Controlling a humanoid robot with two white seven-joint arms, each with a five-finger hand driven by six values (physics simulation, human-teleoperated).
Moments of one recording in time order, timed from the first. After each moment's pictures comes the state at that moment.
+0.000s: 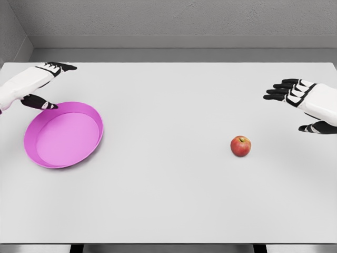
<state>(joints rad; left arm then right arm) -0.53 0.74 -0.35 -1.13 -0.40 -0.61 -0.28 -0.11 -1.14 0.19 -1.74 0.28 -0.61 0.18</state>
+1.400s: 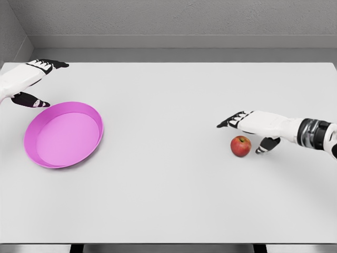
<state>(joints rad) -0.52 0.77 -0.34 -1.15 -0.39 -0.61 -0.28 -0.58 -0.96 0.83 -1.73 0.27 -0.18 0.48</state>
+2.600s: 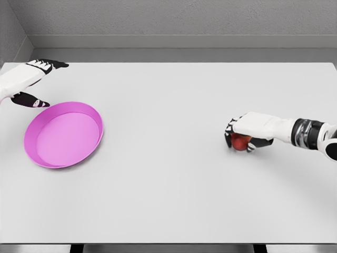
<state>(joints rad) -0.52 0.77 -0.34 -1.15 -0.40 -0.61 -0.28 -0.62 -0.95 0.87 -1.73 0.27 -0.19 0.49</state>
